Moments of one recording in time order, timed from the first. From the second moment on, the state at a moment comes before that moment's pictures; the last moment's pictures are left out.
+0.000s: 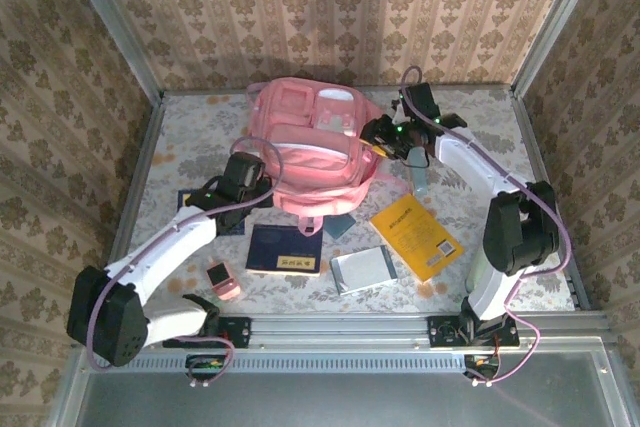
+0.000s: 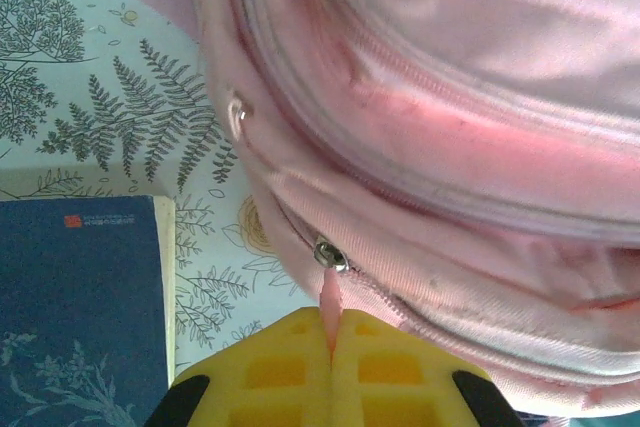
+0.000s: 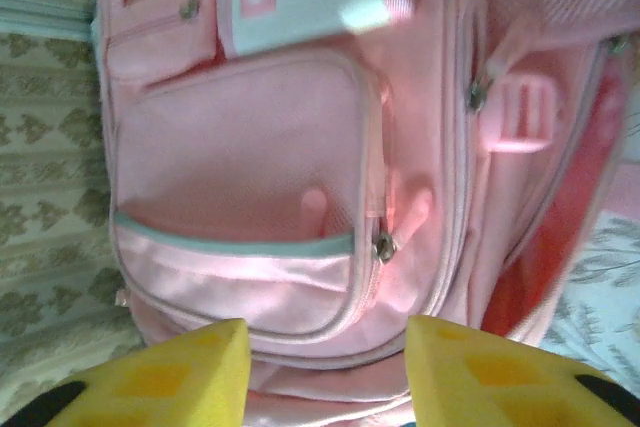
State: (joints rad) left arm -0.55 1.19 0.82 -0.45 -0.17 -0.44; right arm 0.28 1.73 1.45 -0.58 -0.39 0.78
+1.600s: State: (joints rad) left arm -0.75 1.18 0.93 -0.50 -0.23 -0.44; right arm 0.63 1.68 1.10 -0.02 -0.25 1.55
